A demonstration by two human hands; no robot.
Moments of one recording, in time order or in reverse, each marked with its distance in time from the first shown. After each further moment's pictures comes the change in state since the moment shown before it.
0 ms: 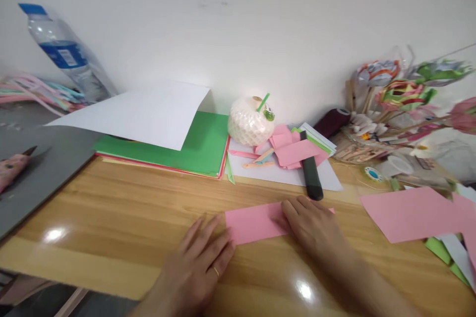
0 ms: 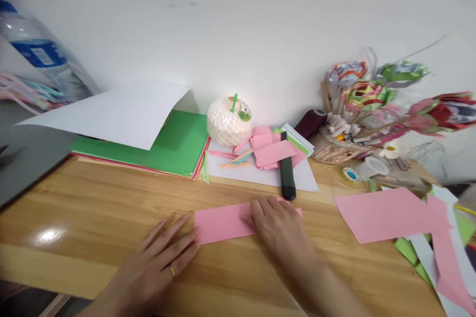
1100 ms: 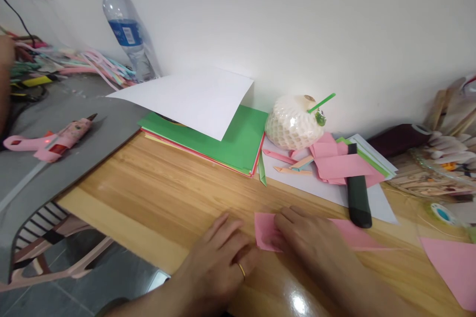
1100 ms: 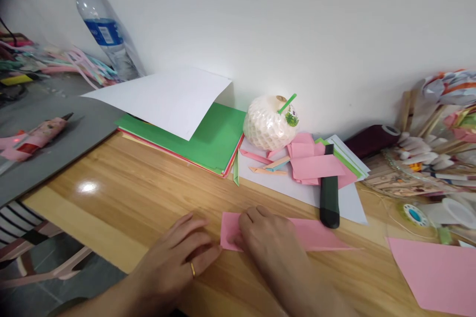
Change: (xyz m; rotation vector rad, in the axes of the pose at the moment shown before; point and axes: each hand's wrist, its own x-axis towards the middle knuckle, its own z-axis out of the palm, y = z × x) left_hand 0.008 0.005 -0.013 -0.199 0.053 -0.229; right_hand 0.051 -0.037 -0.006 0.210 -0.118 -0.201
